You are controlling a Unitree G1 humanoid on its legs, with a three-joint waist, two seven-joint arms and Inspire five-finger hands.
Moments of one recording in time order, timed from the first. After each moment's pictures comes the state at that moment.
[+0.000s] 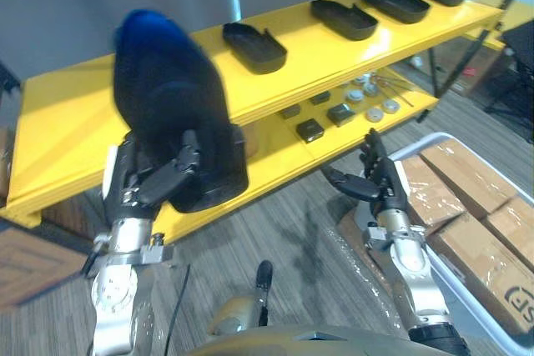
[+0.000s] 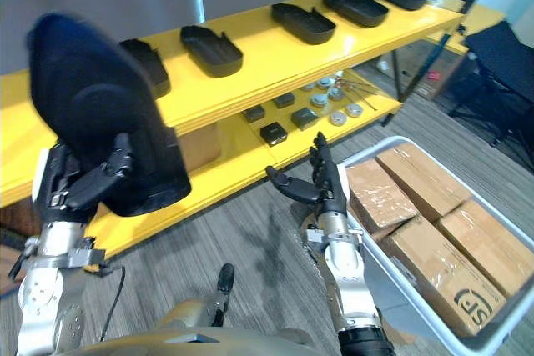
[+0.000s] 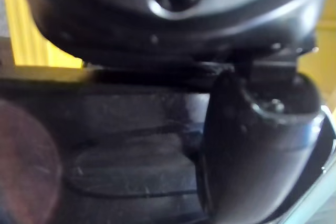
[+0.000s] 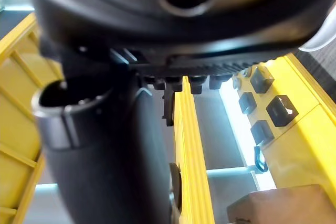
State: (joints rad) left arm 0.27 0.19 0.10 -0.31 -0.35 -0.33 -0.14; right arm 0.12 -0.20 0.02 -0.02 0.20 -0.16 -0.09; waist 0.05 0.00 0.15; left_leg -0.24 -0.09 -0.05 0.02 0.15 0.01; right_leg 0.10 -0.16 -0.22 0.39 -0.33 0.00
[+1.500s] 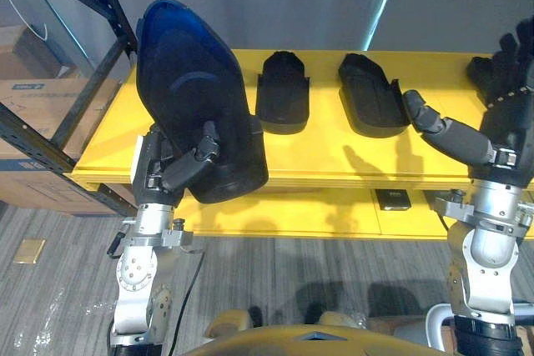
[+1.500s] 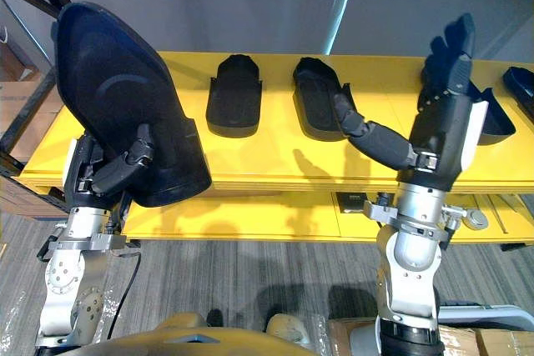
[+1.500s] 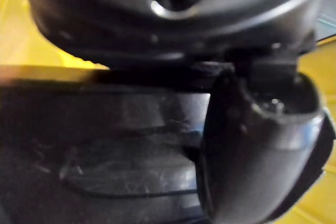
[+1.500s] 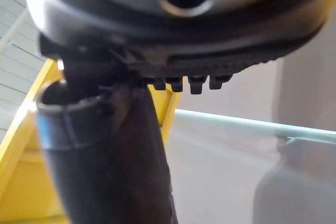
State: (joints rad) left arm 0.23 0.15 0.05 -0.30 -0.35 -0.31 -0.09; right arm 0.10 -0.25 -0.28 -0.34 0.13 -0.42 -0.17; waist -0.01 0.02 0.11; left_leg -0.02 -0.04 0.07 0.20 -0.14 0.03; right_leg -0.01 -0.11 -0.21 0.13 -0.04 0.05
